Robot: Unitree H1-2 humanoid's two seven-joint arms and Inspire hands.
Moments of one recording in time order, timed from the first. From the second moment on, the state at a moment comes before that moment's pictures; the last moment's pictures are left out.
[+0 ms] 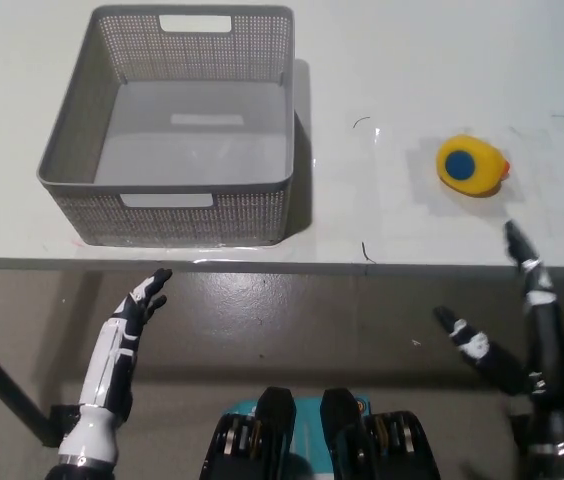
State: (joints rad) left_arm -0.06 0.11 -0.02 0.07 0.07 -0.28 -0.02; right_arm -0.09 -0.05 0.02 -0.04 -0.27 -0.38 -0.17
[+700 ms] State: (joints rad) left_arm -0.06 0.17 -0.06 0.06 0.10 -0.30 -0.05; right_arm -0.55 -0.35 0.03 0.04 -0.51 -0.03 -0.01
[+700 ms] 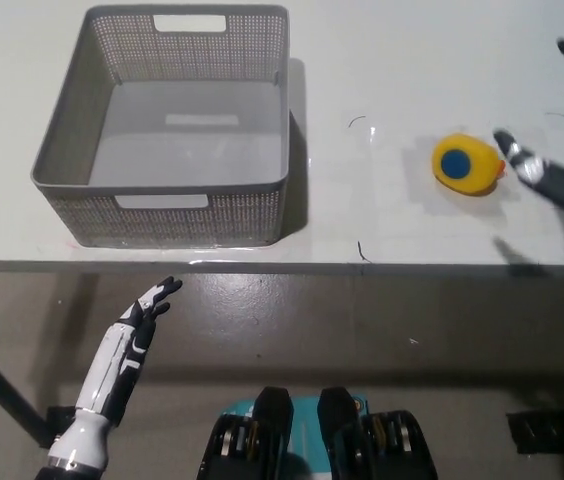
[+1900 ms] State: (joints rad) left_arm -0.03 0.18 -0.03 0.04 0.08 -0.30 -0.07; right_arm -1.24 -0.37 0.52 1.14 -0.56 0.09 0.49
